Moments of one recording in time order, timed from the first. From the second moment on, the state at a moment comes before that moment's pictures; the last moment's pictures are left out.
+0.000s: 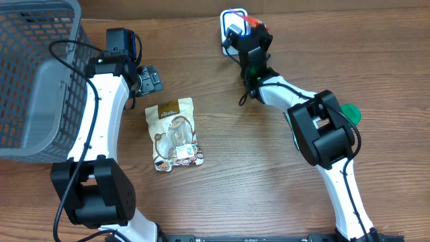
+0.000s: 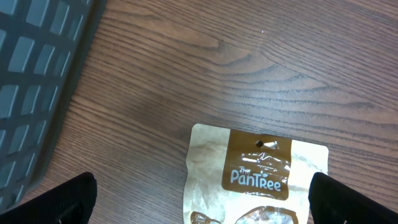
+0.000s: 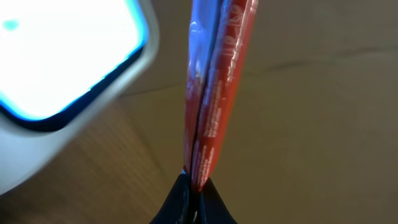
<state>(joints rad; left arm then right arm) 0.06 1.79 1.55 -0.97 -0.18 -0.31 0.49 2.48 1.76 0.52 0.71 -1.16</state>
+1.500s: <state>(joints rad) 0.06 1.79 1.55 -0.97 -0.18 -0.31 0.37 1.89 1.44 -1.19 0.20 0.24</state>
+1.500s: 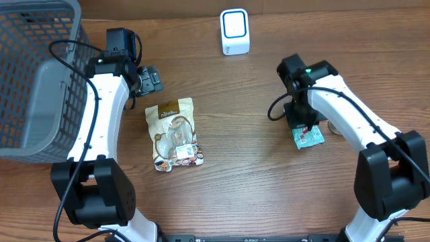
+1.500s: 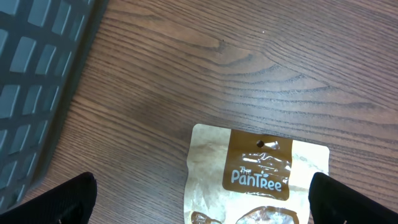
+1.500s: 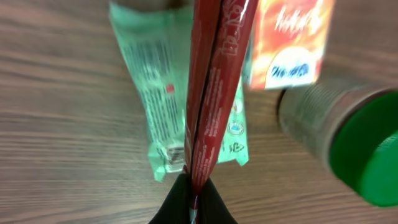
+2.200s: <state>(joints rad) 0.06 1.79 1.55 -0.97 -0.18 -0.31 0.37 1.89 1.33 -1.13 0.19 0.25</state>
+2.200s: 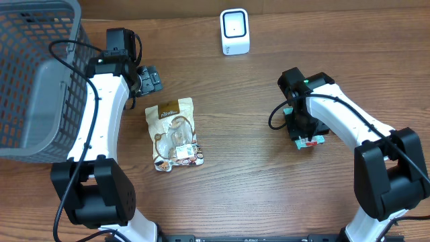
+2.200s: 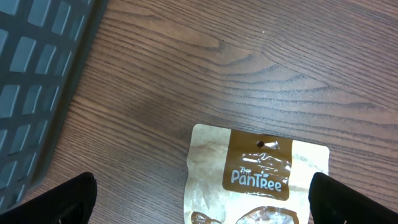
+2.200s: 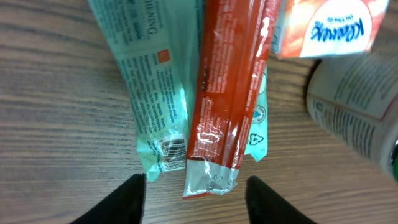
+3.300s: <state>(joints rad) 0.06 1.79 1.55 -0.97 -0.18 -0.31 1.00 1.95 1.33 -0.23 0.12 0.50</state>
